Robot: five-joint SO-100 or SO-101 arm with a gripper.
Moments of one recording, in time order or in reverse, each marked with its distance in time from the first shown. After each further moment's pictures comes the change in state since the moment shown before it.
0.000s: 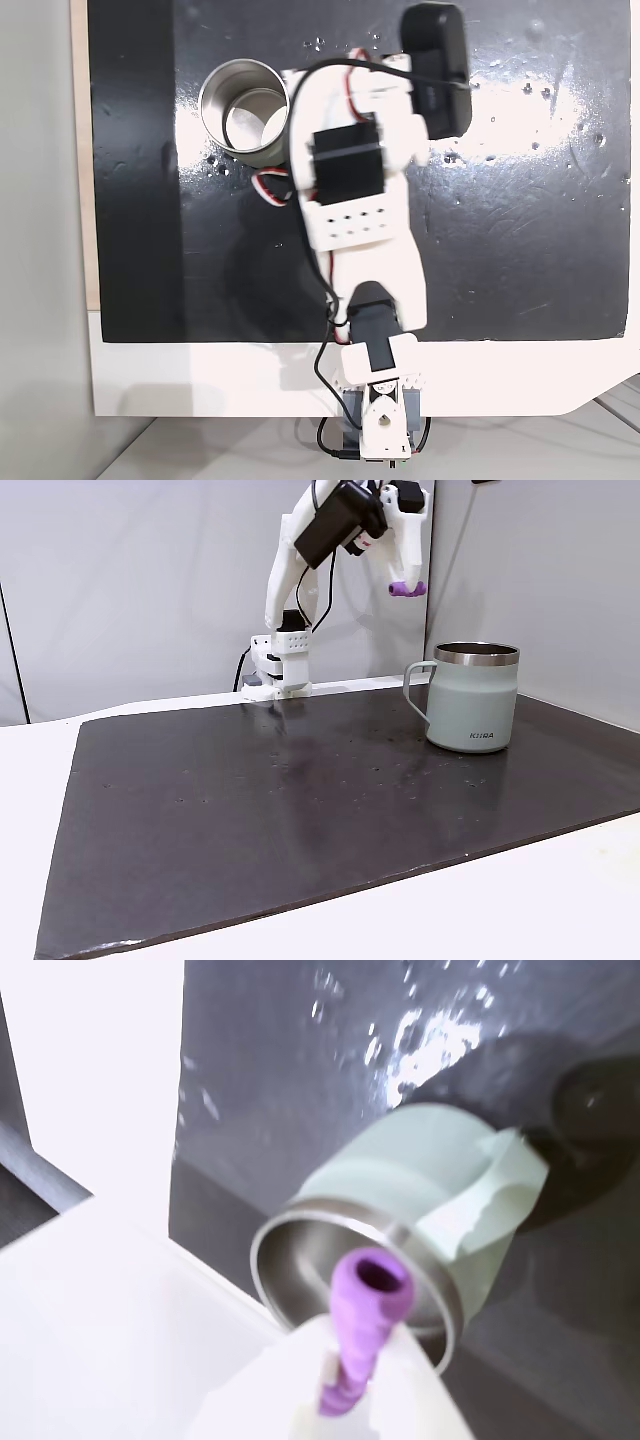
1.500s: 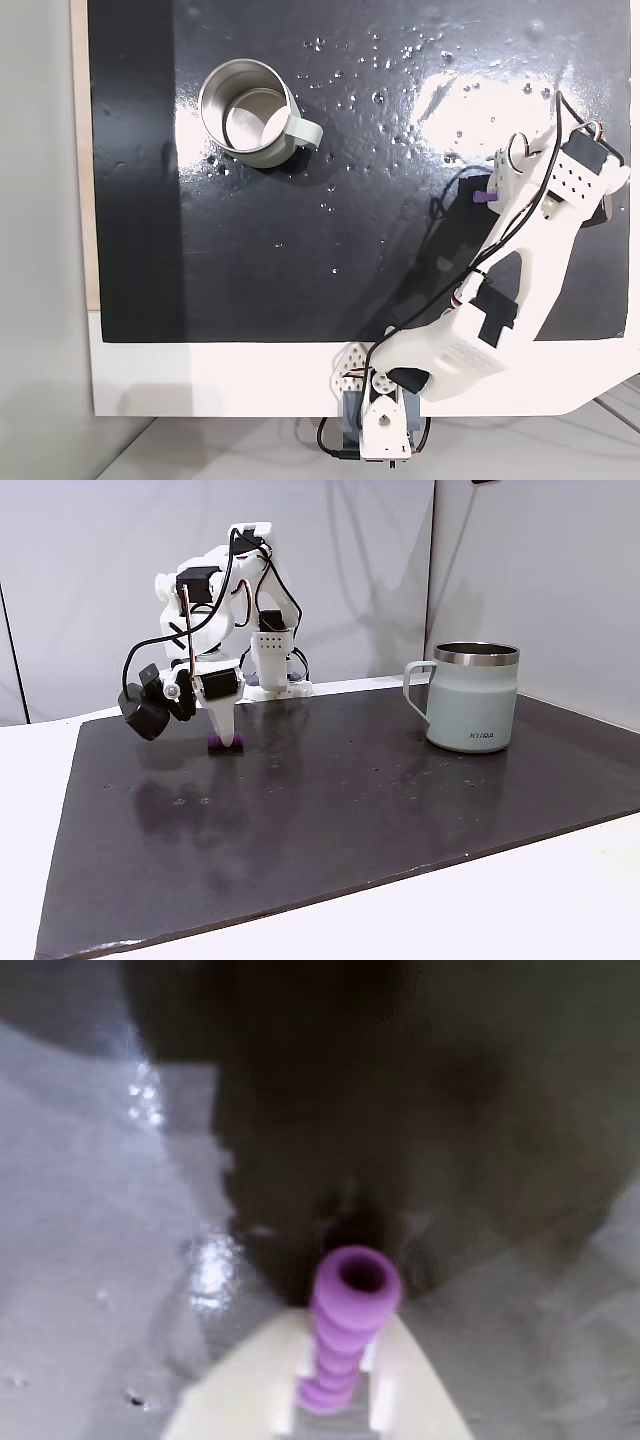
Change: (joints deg) arm 46.2 -14.0 41.8 -18.0 -33.1
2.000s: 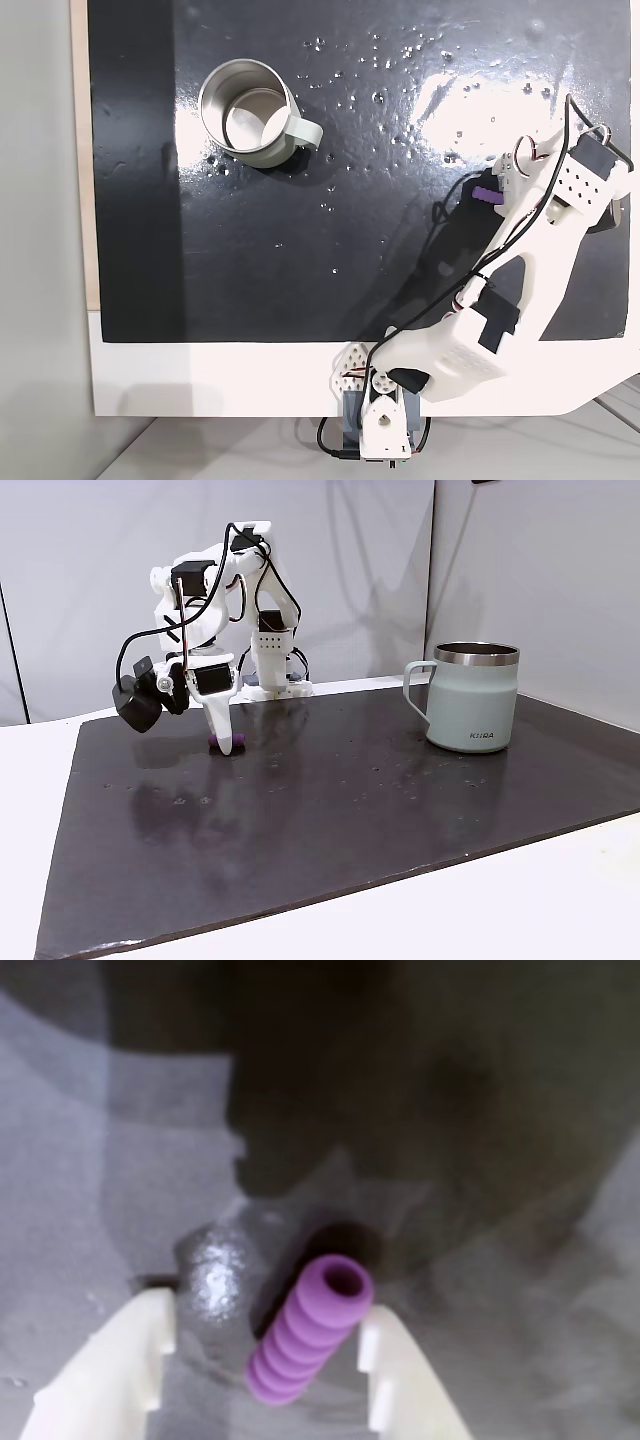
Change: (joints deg) arm 0.8 1.9 0.1 0.7 0.0
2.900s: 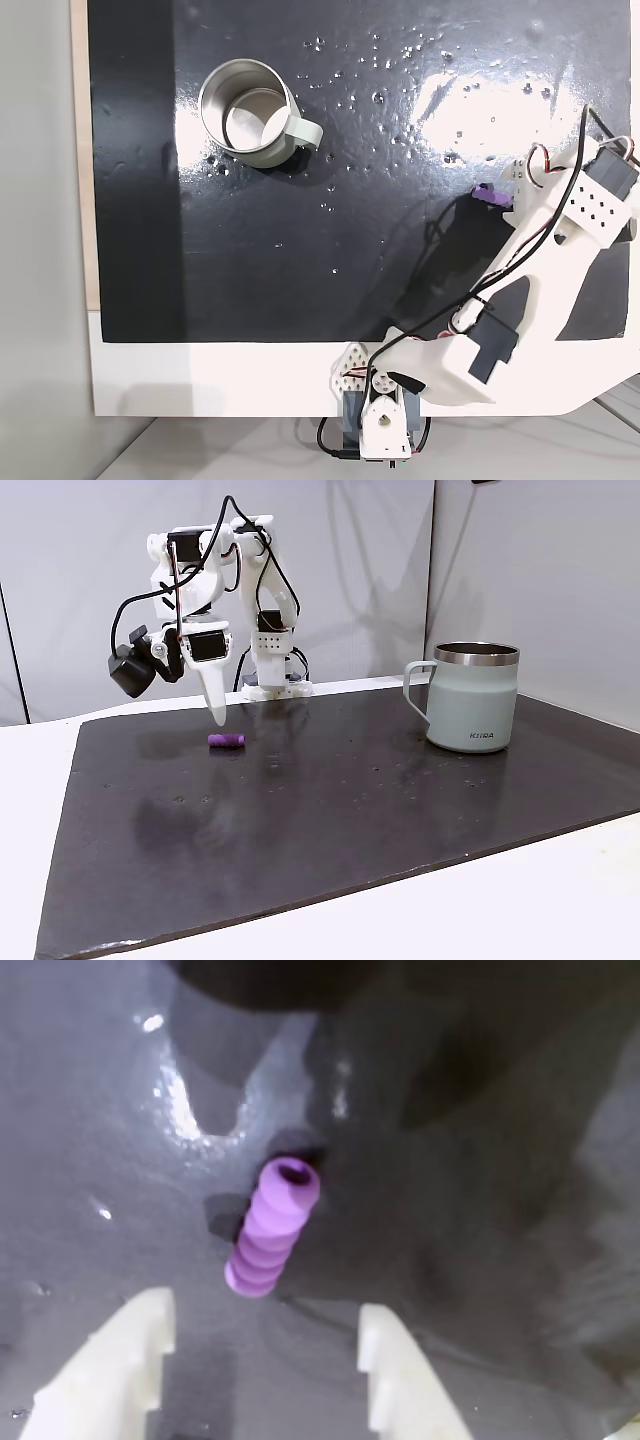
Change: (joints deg) arm 1.8 8.3 0.6 5.7 -0.3
